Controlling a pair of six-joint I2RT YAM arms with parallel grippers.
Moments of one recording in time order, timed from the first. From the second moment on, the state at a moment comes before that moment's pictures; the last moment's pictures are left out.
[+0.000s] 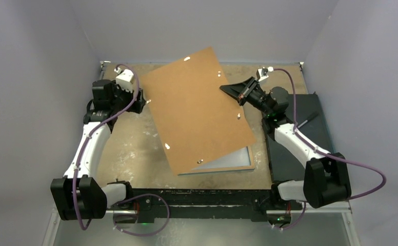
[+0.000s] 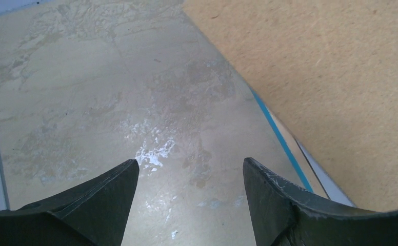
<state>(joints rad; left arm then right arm) 0.06 1.19 0.99 -0.31 0.36 0.19 0.26 1.31 0.80 0.65 -0.62 1.42</state>
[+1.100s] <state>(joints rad) -0.08 1.19 1.05 -0.33 0.19 0.20 0.35 1.40 0.75 0.81 -0.39 1.53</state>
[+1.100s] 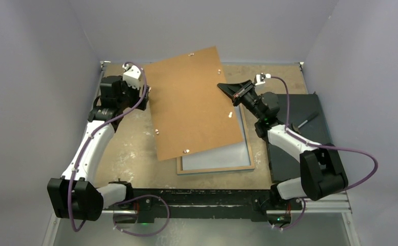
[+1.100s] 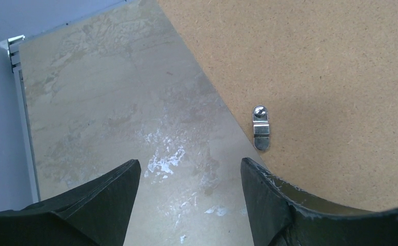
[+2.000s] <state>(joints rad) -0.14 1.20 1.16 -0.39 0.08 0.19 0.31 1.39 0.68 0.85 -0.39 1.59</state>
